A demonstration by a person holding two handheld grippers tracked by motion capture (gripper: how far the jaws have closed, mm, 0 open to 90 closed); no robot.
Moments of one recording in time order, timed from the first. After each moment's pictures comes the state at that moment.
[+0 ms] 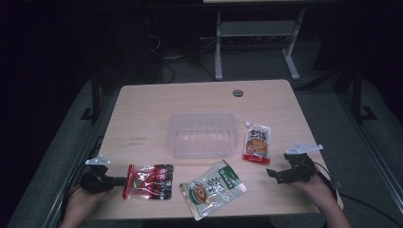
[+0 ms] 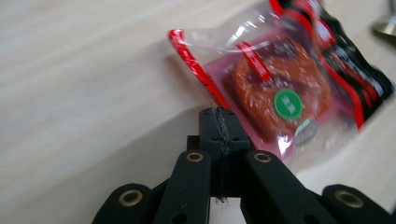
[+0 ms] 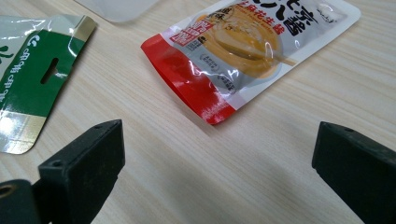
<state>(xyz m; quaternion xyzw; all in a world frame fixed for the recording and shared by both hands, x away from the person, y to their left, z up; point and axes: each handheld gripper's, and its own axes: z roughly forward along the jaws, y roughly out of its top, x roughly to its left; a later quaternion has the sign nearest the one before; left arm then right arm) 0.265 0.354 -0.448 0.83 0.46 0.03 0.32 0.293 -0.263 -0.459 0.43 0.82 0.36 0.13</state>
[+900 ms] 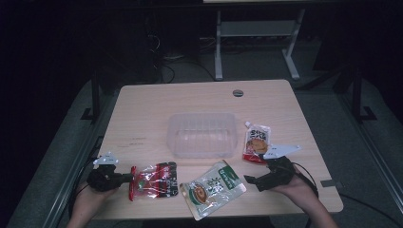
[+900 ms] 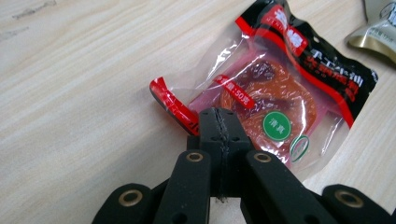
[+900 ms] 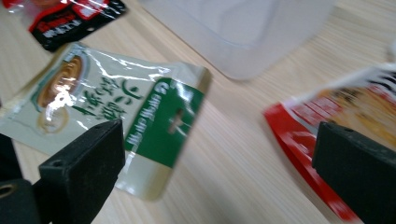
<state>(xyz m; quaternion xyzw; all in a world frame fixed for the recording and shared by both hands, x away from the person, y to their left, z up) 0.270 0.334 -0.440 0.85 0.42 0.06 0.32 0.278 -0.192 -0.429 0.33 0.85 0.41 0.09</state>
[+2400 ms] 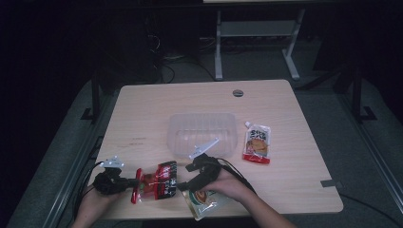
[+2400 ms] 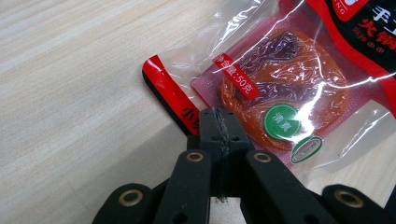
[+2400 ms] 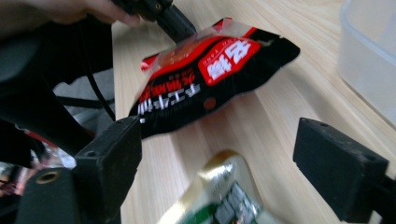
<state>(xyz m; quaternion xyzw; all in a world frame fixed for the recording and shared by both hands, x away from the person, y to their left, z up) 0.268 0.325 -0.455 0.85 0.42 0.02 0.33 0.307 -0.006 -0.443 0.22 0.87 0.44 -0.11</state>
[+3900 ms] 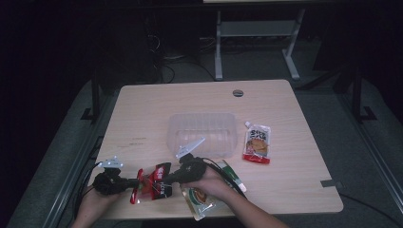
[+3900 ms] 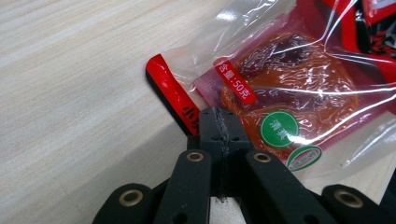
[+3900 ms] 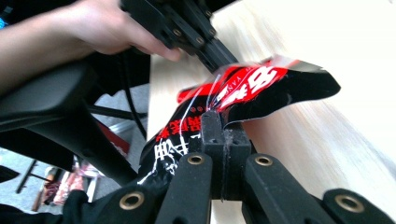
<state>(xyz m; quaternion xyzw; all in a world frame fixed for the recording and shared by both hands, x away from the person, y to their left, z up) 0.268 0.325 -0.457 0.84 0.42 0.02 0.34 0.313 0.031 -0.448 0.17 0.84 0.48 -0.17</state>
